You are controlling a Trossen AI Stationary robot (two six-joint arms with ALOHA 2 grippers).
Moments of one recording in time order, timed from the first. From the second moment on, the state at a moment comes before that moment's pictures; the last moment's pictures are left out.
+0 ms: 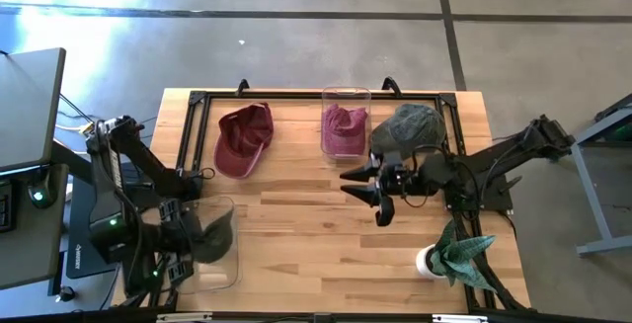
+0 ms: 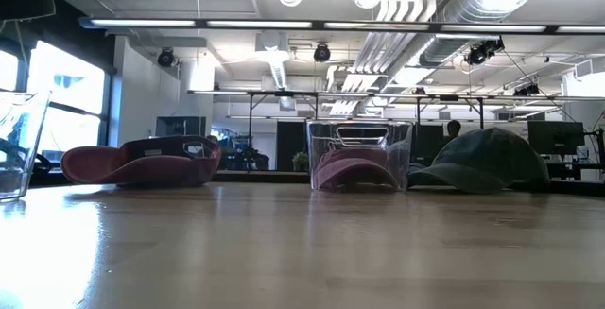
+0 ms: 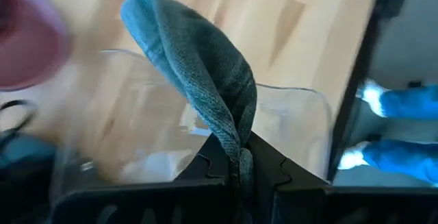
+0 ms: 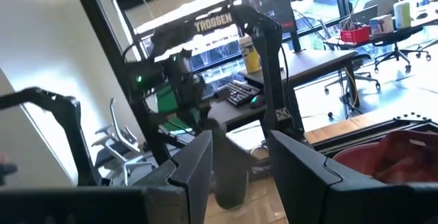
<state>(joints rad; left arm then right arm) -1.17 1.35 1.43 -1.48 -0.44 -1.53 0.33 1.22 0.90 0.44 0.31 0.34</state>
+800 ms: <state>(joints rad) -1.17 1.16 1.03 -1.04 -0.24 -1.51 0.31 1.22 0.90 0.45 0.30 0.34</state>
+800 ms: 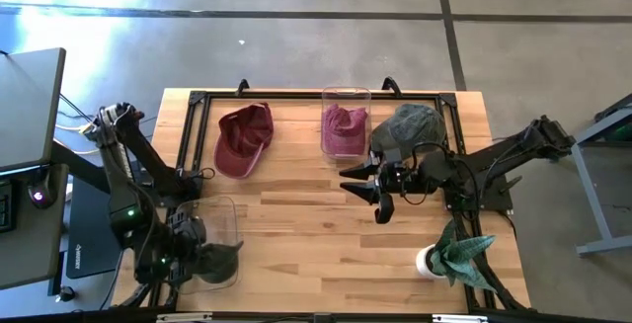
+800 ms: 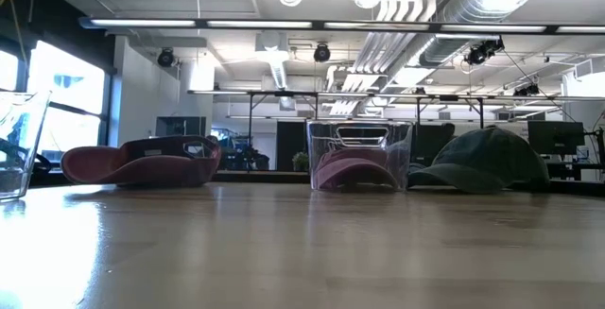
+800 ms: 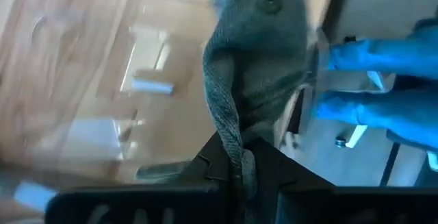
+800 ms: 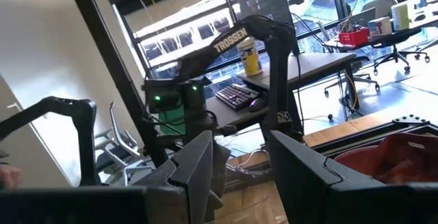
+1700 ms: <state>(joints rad) -1.17 1.00 0.95 -1.24 -0.14 -1.93 0.31 1.22 0.90 0.44 0.27 0.33</state>
